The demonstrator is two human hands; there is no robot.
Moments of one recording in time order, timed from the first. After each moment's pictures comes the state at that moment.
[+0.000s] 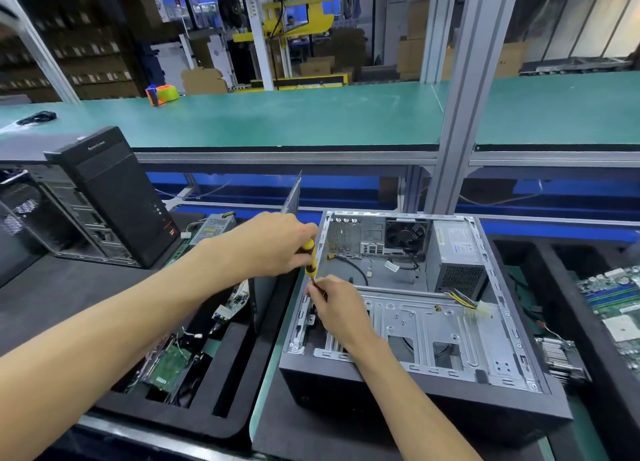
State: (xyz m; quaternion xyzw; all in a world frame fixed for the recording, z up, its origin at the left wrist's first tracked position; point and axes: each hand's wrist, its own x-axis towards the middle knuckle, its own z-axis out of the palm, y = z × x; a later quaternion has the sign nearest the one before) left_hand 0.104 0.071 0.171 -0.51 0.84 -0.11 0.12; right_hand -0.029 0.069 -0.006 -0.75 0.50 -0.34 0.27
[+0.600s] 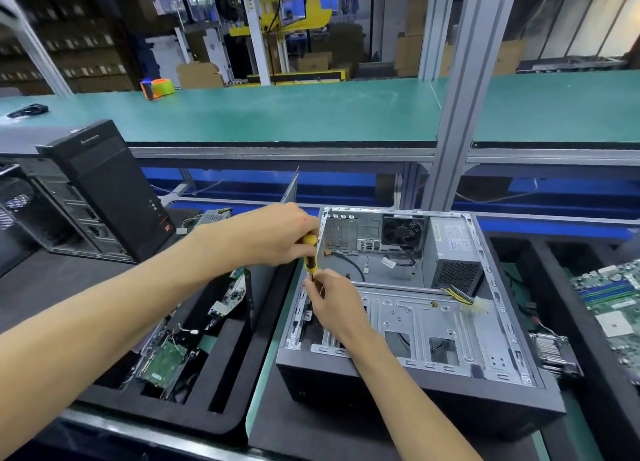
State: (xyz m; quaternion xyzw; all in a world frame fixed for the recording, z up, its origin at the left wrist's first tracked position) left_hand 0.099 0.067 0.181 -0.49 0.87 -0.03 0.09; right_hand -0.028 0.067 -0.008 -0.74 0.50 -0.35 0.27
